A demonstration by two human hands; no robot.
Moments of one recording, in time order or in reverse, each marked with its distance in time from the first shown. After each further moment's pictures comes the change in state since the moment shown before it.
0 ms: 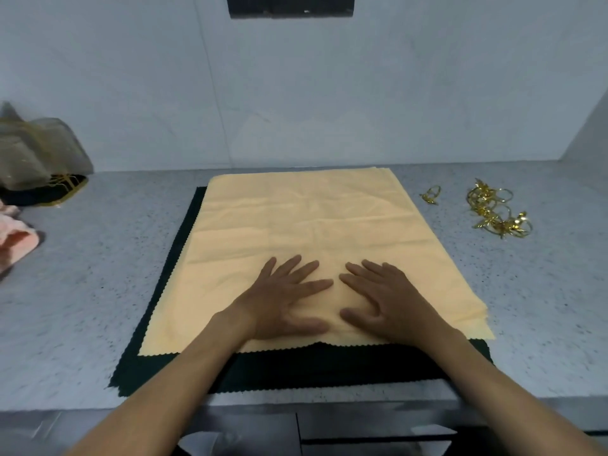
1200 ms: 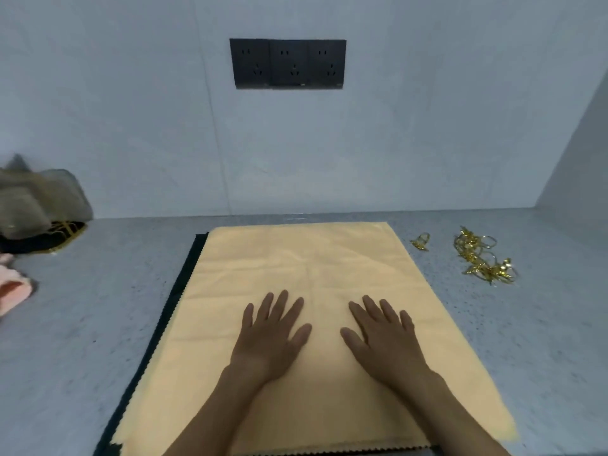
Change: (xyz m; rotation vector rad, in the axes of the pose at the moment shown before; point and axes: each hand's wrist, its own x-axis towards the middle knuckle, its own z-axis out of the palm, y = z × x) left_hand 0.017 -0.005 0.011 -0.018 0.154 -0.398; right_hand 0.021 -0.017 0.004 -0.044 -0.054 0.423
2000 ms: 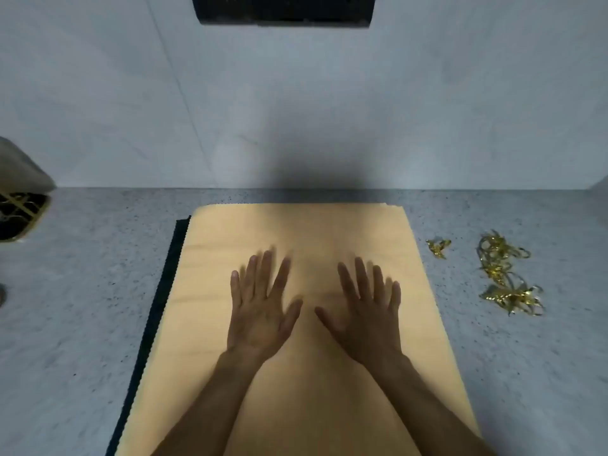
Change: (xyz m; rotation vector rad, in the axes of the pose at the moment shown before) left_hand 0.093 -0.003 -0.040 -0.075 0.199 -0.071; right_hand 0.107 -0.014 -0.042 0.002 -0.002 0.017
